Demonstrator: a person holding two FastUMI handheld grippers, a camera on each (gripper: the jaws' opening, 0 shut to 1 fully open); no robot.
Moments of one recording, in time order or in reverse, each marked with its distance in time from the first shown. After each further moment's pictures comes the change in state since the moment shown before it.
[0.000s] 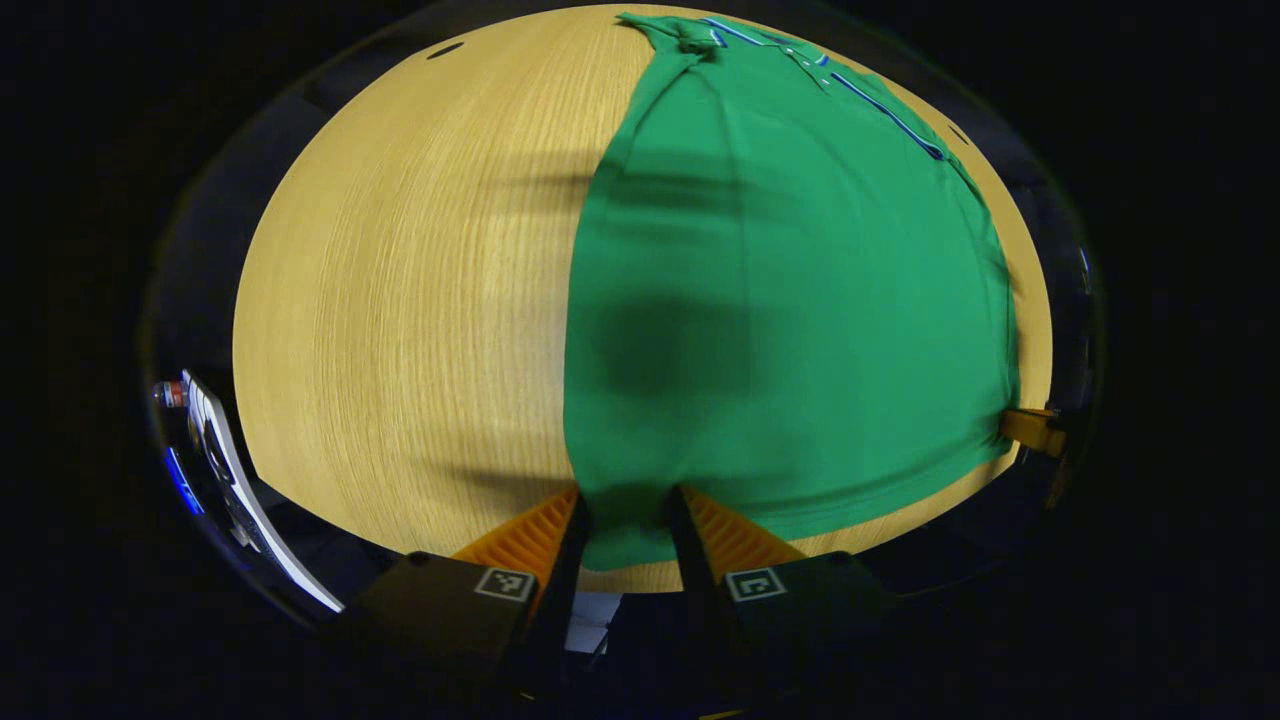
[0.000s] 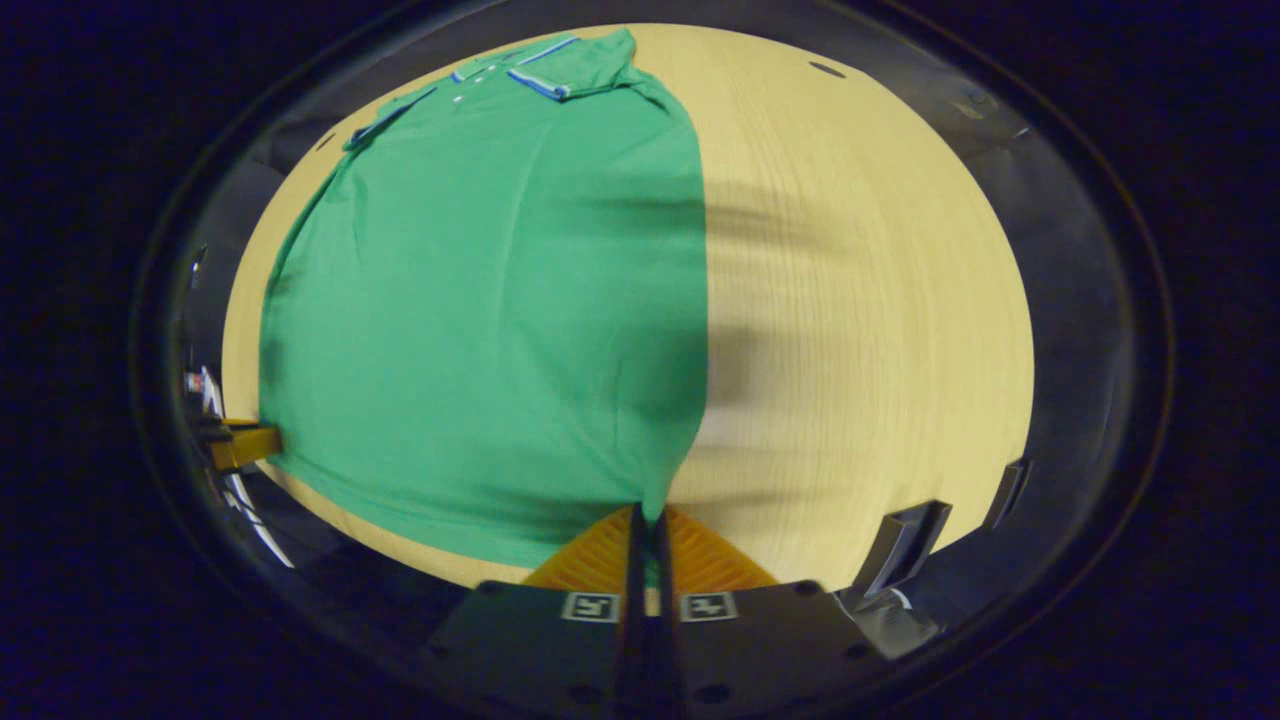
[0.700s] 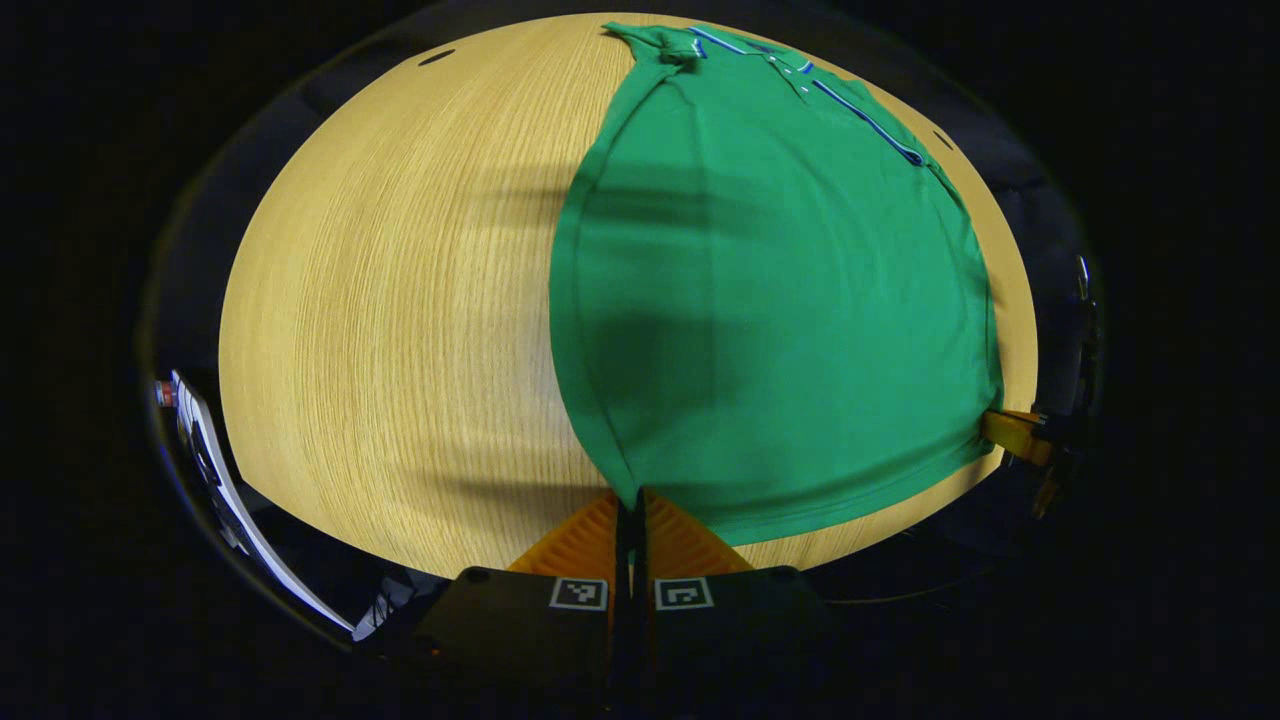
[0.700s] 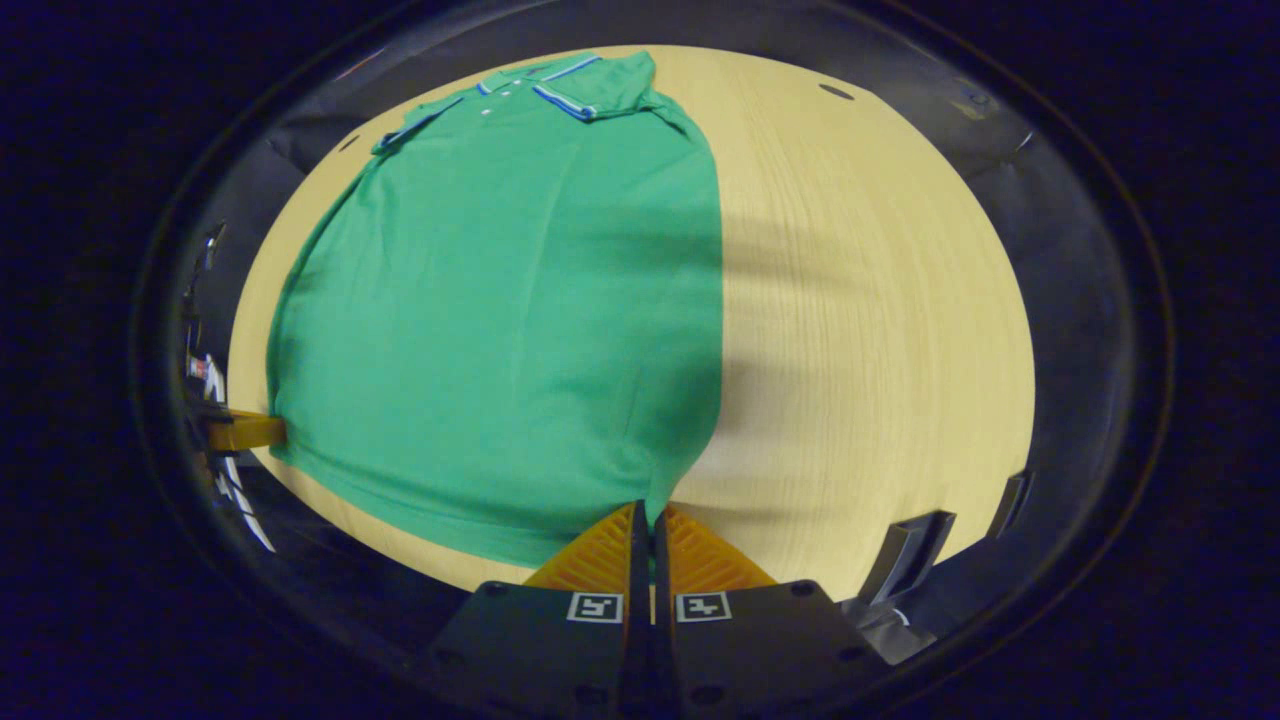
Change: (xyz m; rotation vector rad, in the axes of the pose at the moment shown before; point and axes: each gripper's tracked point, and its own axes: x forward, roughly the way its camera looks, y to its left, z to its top) left arm 0.001 -0.015 0.002 -0.003 -0.058 -0.067; right arm -0.002 0.008 -0.002 -0.100 -0.108 0.038
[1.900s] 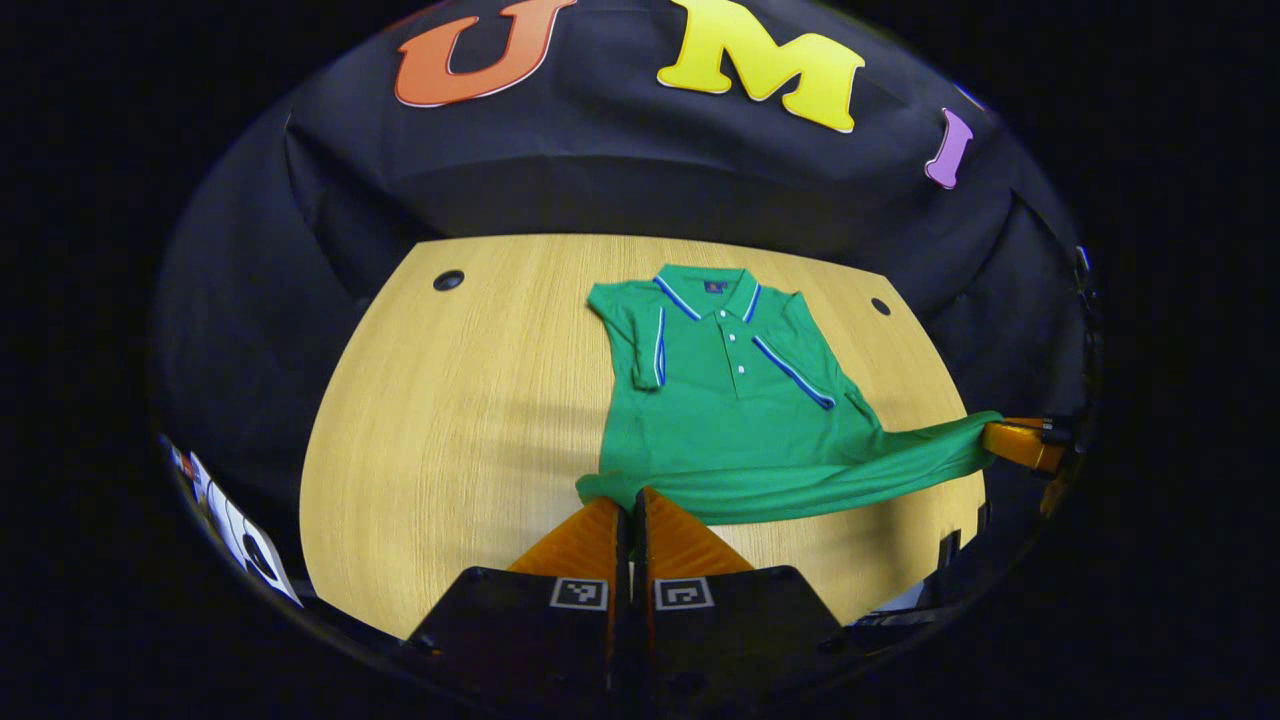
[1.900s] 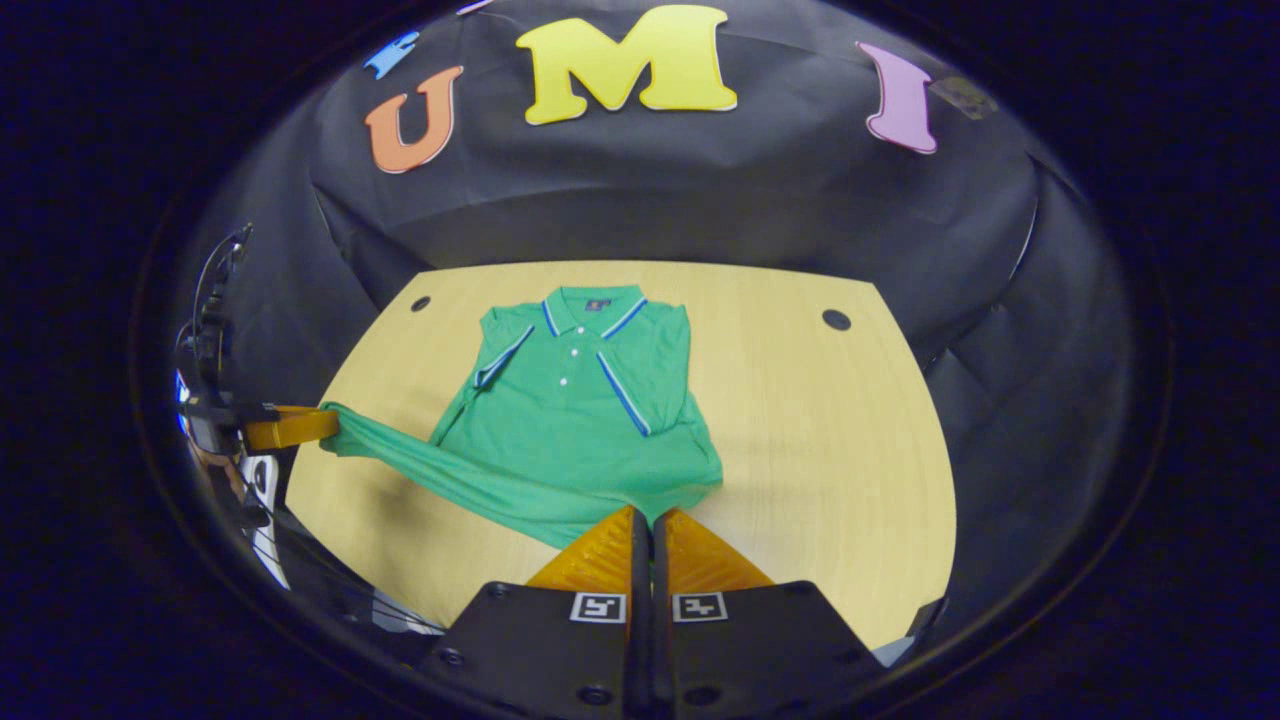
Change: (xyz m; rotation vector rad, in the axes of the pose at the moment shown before) left arm -0.154 -0.007 0.212 0.056 -0.619 0.002; right arm -0.177 0.027 0.206 -0.033 -0.541 0.057
